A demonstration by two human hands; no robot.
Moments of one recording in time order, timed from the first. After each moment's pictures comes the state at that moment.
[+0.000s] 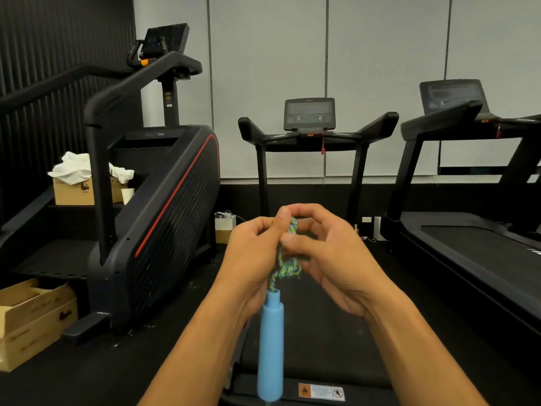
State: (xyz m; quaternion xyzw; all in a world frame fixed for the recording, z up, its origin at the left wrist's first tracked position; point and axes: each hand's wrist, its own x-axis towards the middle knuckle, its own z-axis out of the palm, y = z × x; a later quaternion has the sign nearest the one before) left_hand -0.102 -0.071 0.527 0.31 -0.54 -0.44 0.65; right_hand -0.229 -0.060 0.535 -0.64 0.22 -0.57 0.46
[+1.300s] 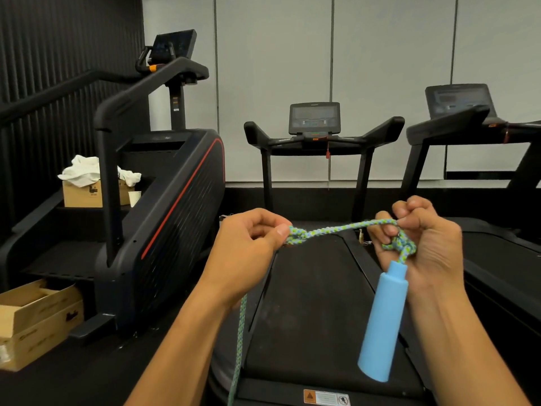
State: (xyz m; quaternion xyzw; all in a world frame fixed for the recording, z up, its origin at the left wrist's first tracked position) left_hand -0.076 -0.054 0.540 0.37 -0.65 -0.23 0.62; right_hand -0.285 -0.071 0.548 -0.37 0.02 -0.77 0.52
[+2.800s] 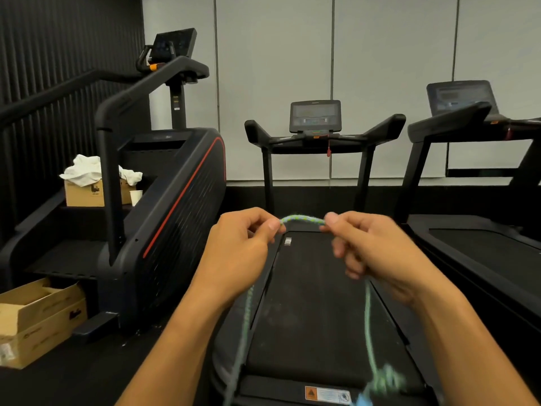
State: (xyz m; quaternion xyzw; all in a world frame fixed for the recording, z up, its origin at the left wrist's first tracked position) left_hand -0.067 -0.054 0.541 0.43 -0.67 -0.11 0.59; right_hand -0.269 -0.067 0.546 -0.68 0.35 -0.54 0.35
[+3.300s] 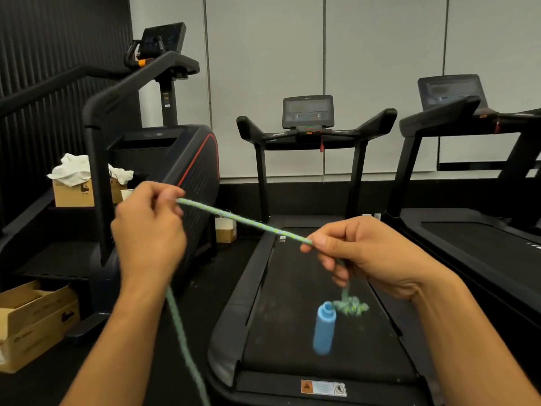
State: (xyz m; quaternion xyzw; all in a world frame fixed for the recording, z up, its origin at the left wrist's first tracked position) left_hand -0.010 -0.057 0.552 0.50 -0.47 0.08 0.72; right_hand -0.281 -0.066 0.544 -0.75 0.29 -0.41 0.42
